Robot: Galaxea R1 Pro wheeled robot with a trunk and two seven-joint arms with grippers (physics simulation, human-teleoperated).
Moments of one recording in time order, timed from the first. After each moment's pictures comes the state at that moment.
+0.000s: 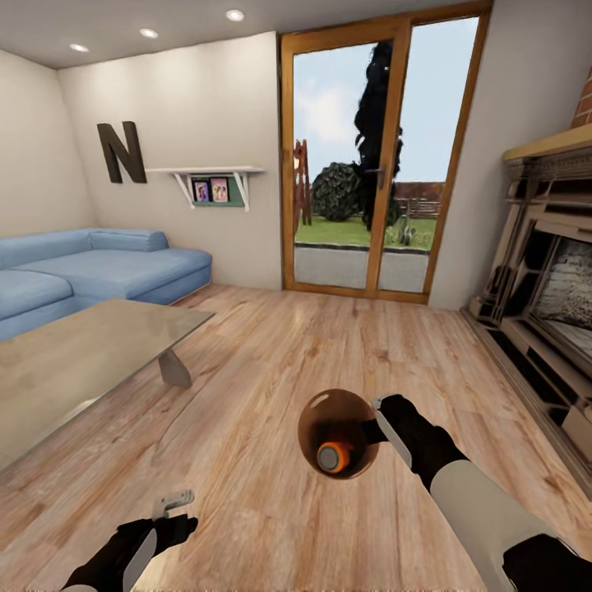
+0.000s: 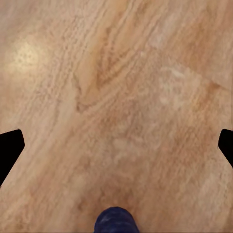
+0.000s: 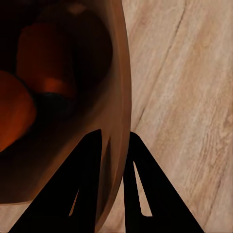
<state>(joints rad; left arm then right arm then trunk) -0.49 0.09 0.08 -0.44 0.17 0.34 -0.02 -0.82 -0.03 0.34 -0.67 -0.21 0.89 -0.15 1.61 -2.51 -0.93</state>
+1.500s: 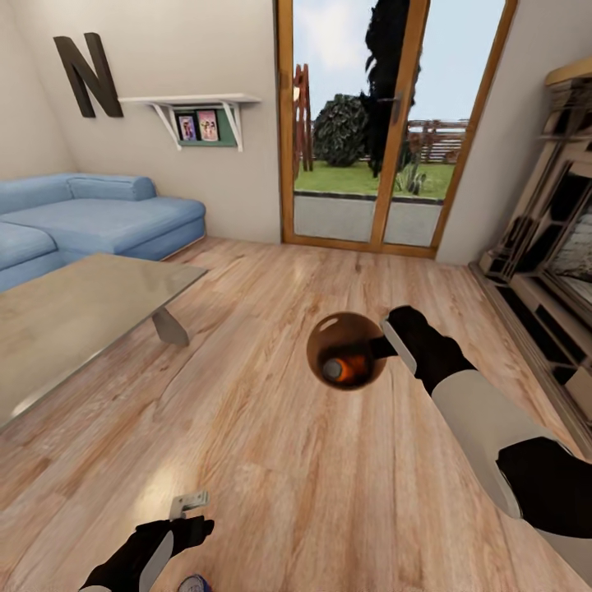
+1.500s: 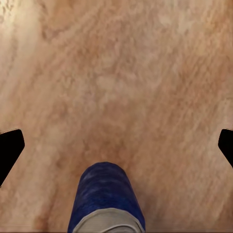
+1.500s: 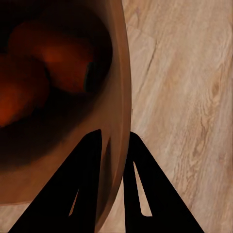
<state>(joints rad) -0.48 0.04 0.03 -0.44 0.17 0.33 -0.01 -1.16 -0.05 0.34 -0.68 -0.20 1.05 -0.15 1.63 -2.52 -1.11</state>
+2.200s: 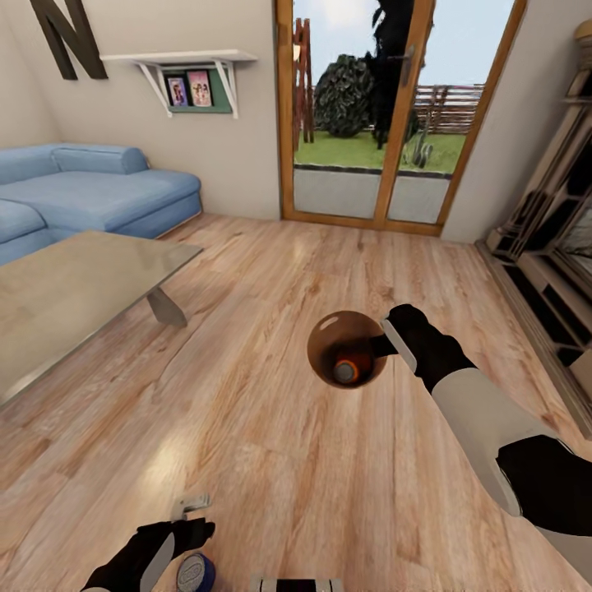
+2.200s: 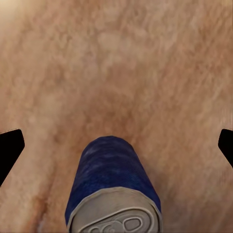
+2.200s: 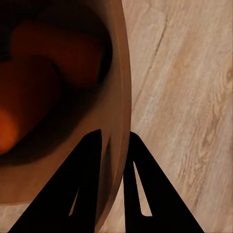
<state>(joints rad) -0.48 0.04 0.01 -0.44 0.17 0.33 -0.01 -1.17 -0.05 0.34 -0.68 -0.20 1.05 -0.15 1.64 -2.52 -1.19</state>
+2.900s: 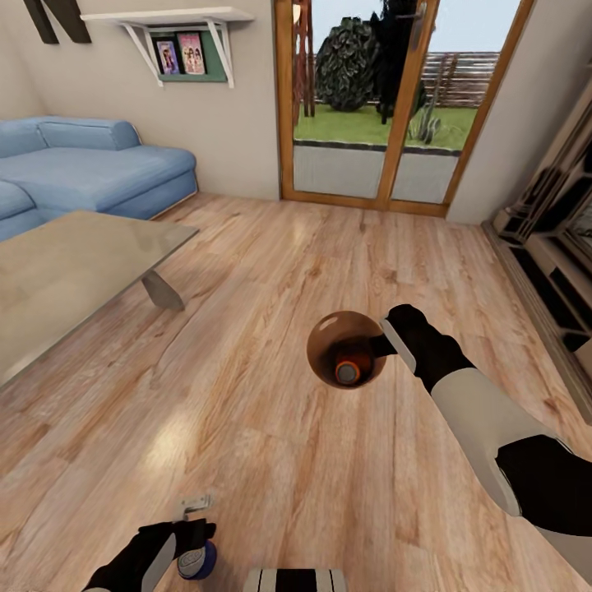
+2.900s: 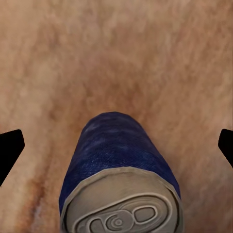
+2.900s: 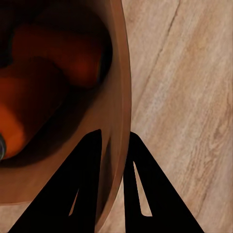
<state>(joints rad) -0.48 0.03 0.00 -0.44 0.17 0.33 -0.01 -1.17 -0.05 0.34 -0.68 -0.20 1.05 -0.15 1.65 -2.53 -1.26</state>
